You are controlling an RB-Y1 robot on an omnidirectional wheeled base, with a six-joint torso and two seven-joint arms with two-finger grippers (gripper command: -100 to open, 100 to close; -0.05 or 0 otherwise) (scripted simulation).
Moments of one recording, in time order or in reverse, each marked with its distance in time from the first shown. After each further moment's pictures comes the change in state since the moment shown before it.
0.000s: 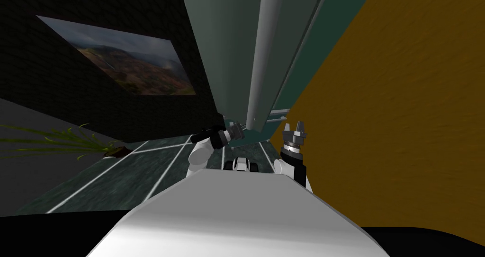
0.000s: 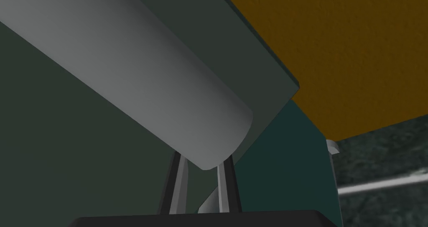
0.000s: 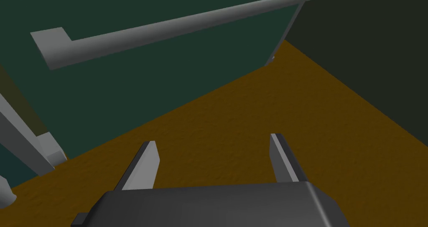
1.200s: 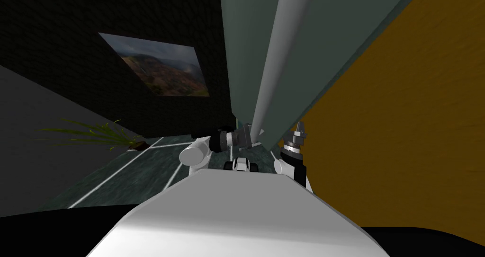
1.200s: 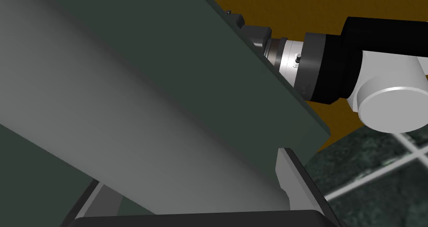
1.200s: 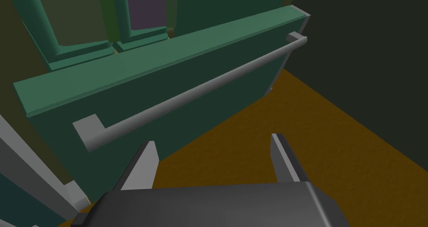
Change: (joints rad) left arm -0.108 -0.038 -0.023 -0.052 0.245 0.237 0.006; right arm 0.002 0.001 -0.002 0.000 0.000 0.000 0.000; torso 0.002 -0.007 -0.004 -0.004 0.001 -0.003
